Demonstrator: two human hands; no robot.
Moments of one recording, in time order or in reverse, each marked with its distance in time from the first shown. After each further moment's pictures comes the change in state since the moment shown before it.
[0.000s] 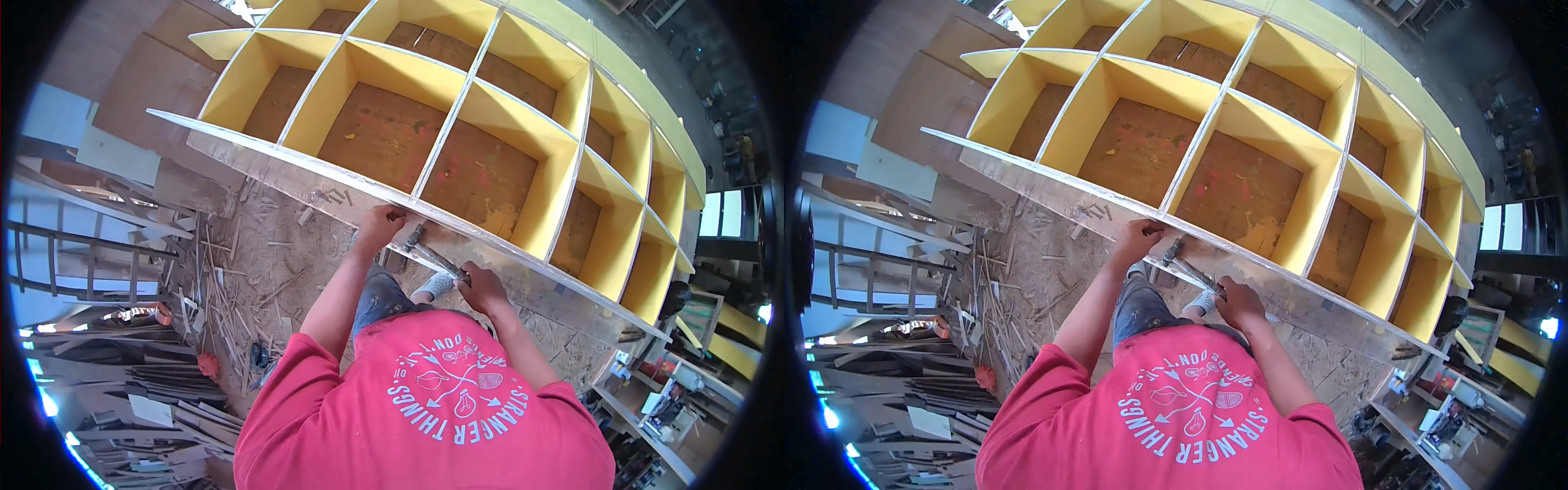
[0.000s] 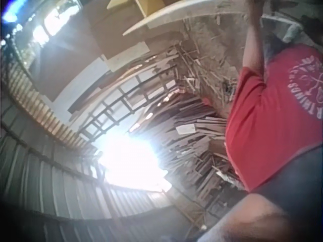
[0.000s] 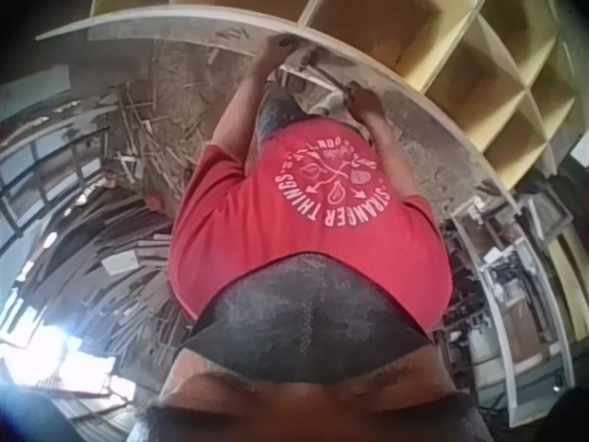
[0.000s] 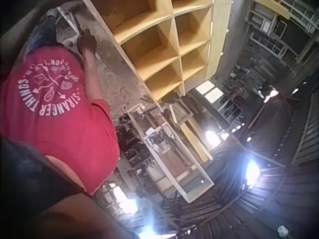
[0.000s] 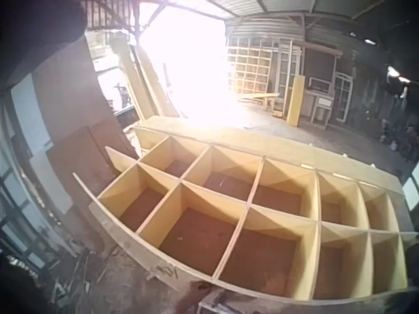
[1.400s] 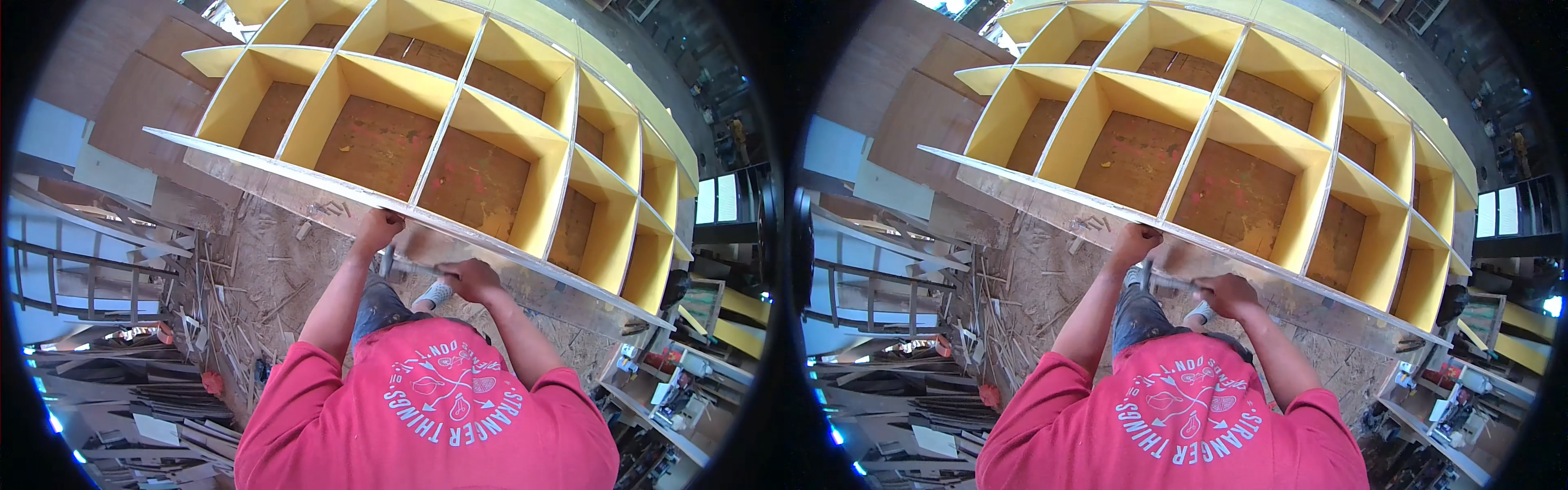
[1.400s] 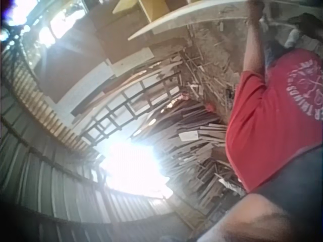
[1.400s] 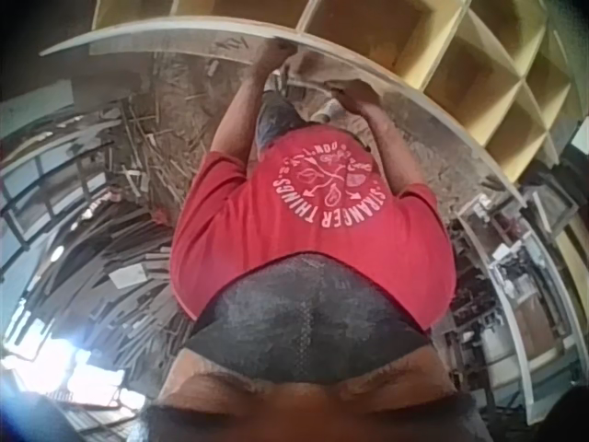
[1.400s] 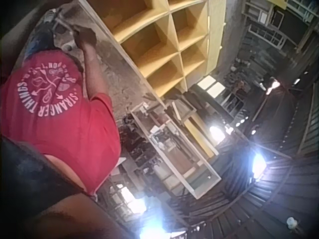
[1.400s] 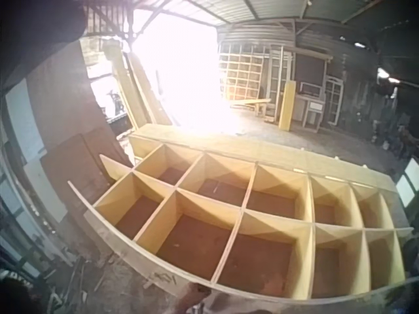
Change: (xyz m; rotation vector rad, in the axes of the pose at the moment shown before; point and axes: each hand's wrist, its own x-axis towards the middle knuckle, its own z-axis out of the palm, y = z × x) left_hand 0.013 0.001 -0.012 0.008 -0.028 -0.003; right_hand 0.012 -0.040 -0.024 -0.049 -0.059 -0.260
